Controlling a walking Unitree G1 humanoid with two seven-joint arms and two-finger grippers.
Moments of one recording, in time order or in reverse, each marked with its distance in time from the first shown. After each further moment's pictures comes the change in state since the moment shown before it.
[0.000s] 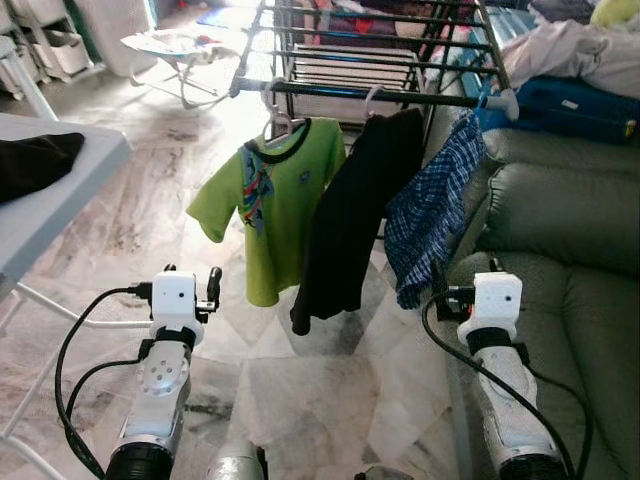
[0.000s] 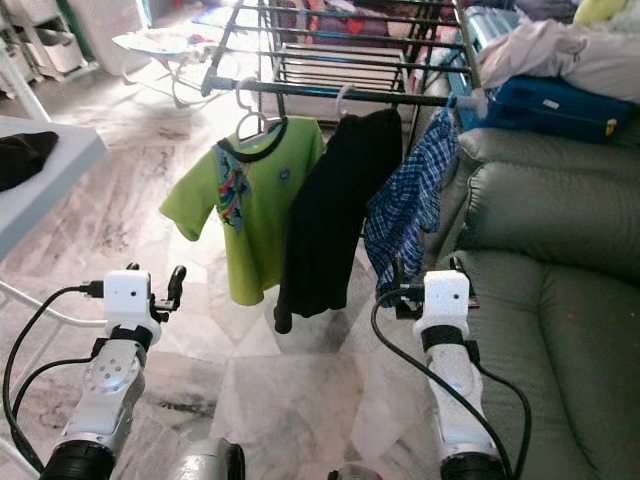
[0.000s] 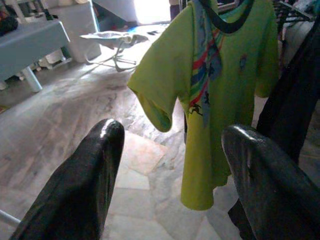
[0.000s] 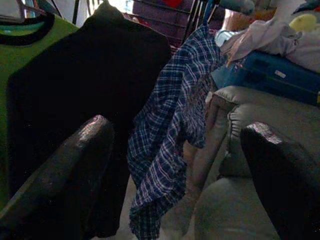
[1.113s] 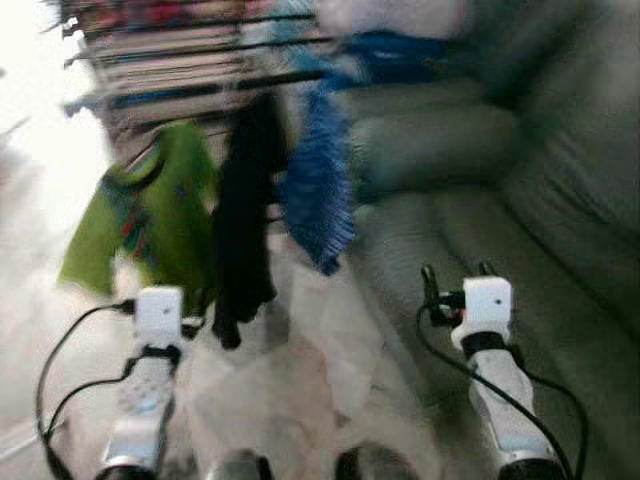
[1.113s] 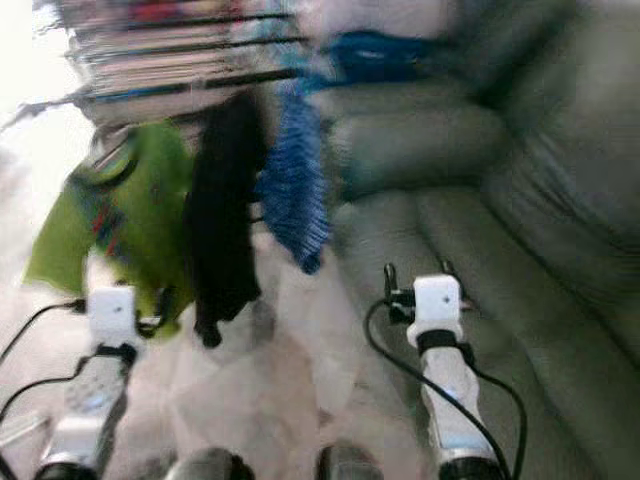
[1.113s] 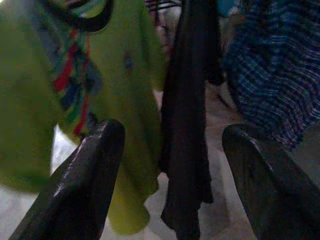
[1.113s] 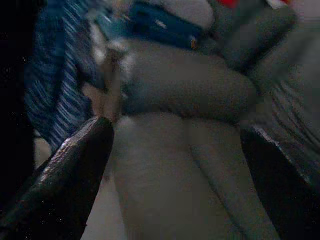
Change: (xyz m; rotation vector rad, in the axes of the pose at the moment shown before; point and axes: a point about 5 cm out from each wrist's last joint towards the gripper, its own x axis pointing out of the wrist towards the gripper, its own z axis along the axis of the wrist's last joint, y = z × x) left arm -0.015 0.012 -0.010 0.003 0.044 0.008; right arm -0.002 0.005 -0.001 -0.034 0.012 0.050
